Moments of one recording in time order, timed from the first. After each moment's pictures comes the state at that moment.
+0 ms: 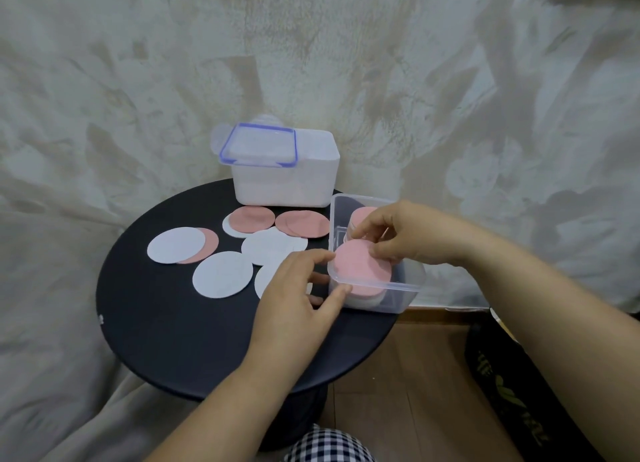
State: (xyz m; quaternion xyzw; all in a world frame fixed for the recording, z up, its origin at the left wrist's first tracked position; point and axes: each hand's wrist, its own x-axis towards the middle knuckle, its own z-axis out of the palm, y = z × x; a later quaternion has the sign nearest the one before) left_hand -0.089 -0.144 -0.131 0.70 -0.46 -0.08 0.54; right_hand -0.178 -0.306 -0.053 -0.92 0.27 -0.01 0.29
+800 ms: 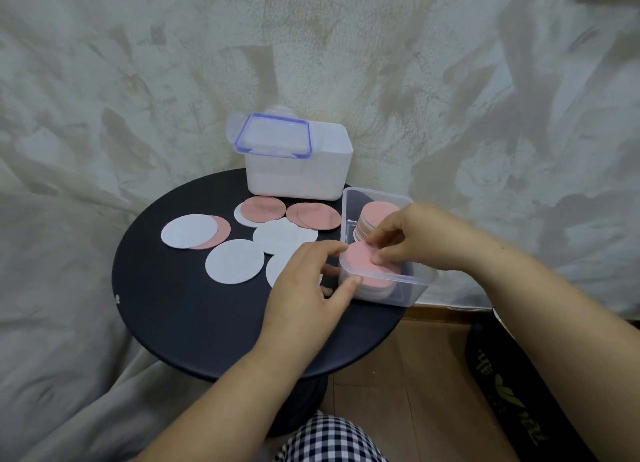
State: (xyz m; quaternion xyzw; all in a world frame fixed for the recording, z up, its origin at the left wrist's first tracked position) left_hand -0.088 -0.144 -0.134 0.69 -0.46 -0.08 0.55; right_hand -0.179 -0.296 -0.057 -0.95 0.27 0.00 0.16
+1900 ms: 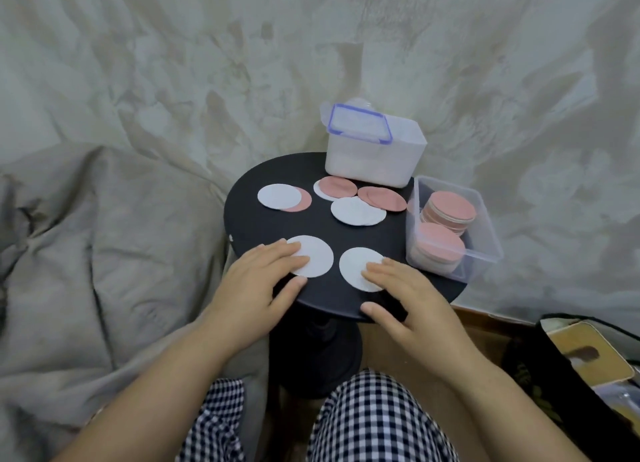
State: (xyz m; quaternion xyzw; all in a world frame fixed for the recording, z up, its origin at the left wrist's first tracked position) left_hand -0.015 -0.014 -0.166 0.80 -0.52 0.05 0.30; right_hand -0.191 -0.172 -0.151 -0.94 0.15 -0.21 0.20
